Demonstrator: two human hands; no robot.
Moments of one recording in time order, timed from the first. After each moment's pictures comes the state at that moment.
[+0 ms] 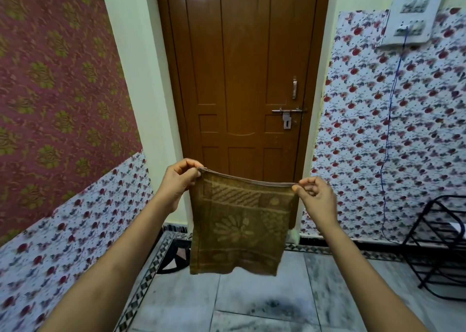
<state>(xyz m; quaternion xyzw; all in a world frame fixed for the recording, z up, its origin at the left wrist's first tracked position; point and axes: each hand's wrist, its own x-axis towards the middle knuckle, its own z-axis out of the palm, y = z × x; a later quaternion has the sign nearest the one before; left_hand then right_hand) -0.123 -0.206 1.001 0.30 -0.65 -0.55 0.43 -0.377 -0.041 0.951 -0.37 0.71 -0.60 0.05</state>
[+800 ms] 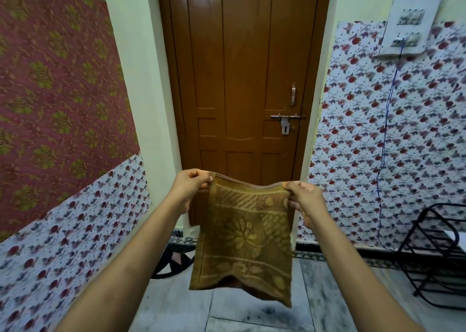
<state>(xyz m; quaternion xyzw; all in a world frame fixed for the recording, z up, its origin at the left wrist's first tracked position) -0.149 -0.200 1.003 0.38 -0.59 -0.59 0.39 -0.355 -0.056 0.984 -0.24 0.63 -0.68 0.30</state>
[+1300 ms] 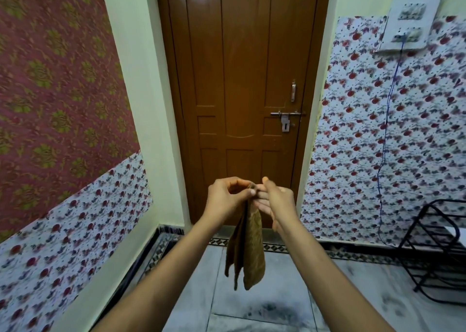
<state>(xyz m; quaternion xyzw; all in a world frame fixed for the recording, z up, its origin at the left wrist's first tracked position) -0.186 -0.145 0.980 0.28 -0.76 -0.44 0.39 -0.292 -0.069 0.987 -0.21 0.56 -0.71 0.37</state>
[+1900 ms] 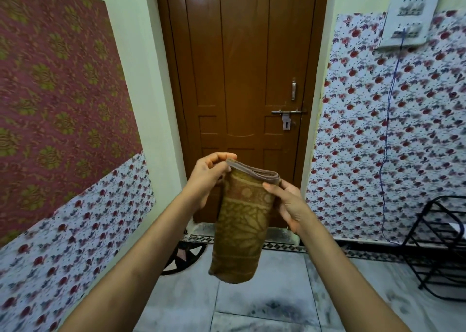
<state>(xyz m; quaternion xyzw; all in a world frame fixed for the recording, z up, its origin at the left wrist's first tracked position) -0.162 -0.150 1.029 0.26 -0.68 -0.57 0.38 -0.321 -0.054 0.973 -0.30 0.48 -0.70 0.44</state>
